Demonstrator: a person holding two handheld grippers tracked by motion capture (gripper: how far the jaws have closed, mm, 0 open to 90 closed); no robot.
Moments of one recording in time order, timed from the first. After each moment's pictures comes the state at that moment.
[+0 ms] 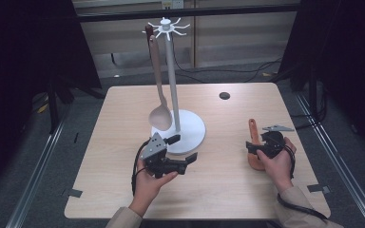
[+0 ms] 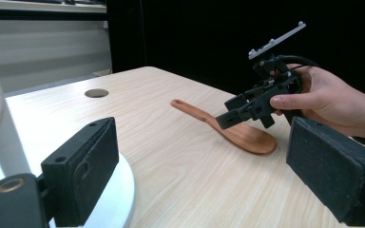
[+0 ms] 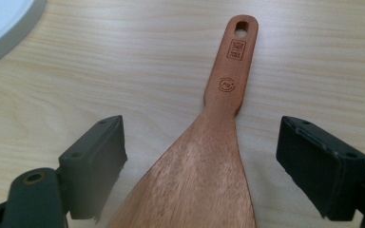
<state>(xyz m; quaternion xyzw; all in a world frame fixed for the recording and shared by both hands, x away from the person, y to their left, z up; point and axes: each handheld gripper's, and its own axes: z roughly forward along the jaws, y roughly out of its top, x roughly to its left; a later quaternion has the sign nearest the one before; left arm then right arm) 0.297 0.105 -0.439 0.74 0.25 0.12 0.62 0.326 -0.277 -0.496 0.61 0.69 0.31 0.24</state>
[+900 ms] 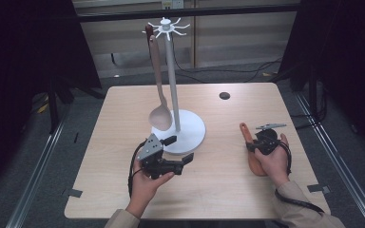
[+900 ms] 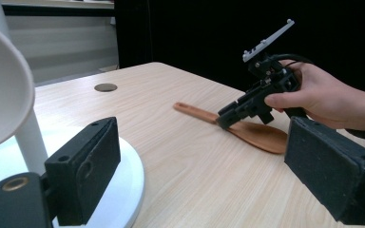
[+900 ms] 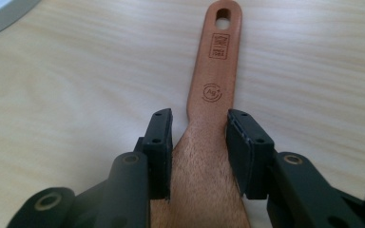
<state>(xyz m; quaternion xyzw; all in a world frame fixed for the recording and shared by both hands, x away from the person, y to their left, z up) 0.297 0.112 -0.439 0.74 0.25 0.12 0.61 0.335 -0.269 -0.497 0.58 0.74 0.29 0.19</state>
